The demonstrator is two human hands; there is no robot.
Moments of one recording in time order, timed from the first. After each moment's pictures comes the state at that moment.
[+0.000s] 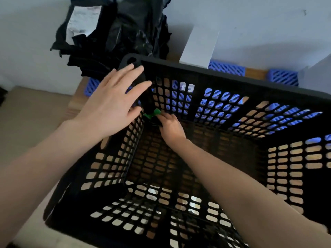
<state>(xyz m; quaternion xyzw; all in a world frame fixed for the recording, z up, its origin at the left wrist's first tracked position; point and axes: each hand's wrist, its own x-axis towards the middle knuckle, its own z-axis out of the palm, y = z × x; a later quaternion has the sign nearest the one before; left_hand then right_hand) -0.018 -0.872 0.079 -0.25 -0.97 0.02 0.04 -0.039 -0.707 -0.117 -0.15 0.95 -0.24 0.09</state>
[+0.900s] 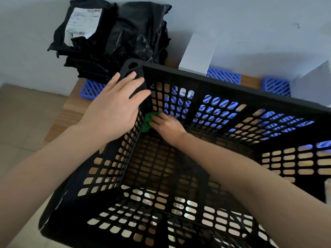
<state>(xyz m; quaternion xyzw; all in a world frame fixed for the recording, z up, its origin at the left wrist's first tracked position) -0.022 -0.872 0.064 -0.26 -0.96 0.00 0.07 -0.058 -0.694 -0.098 -0.38 0.92 0.00 0.05</state>
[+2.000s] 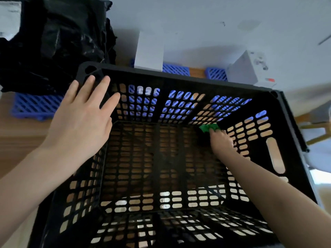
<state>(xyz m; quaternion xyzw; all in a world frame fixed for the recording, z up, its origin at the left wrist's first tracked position) -0.030 -0.877 0.059 -0.30 -0.95 0.01 0.07 0.041 -0.485 -0.088 0.19 0.95 0.12 0.22</state>
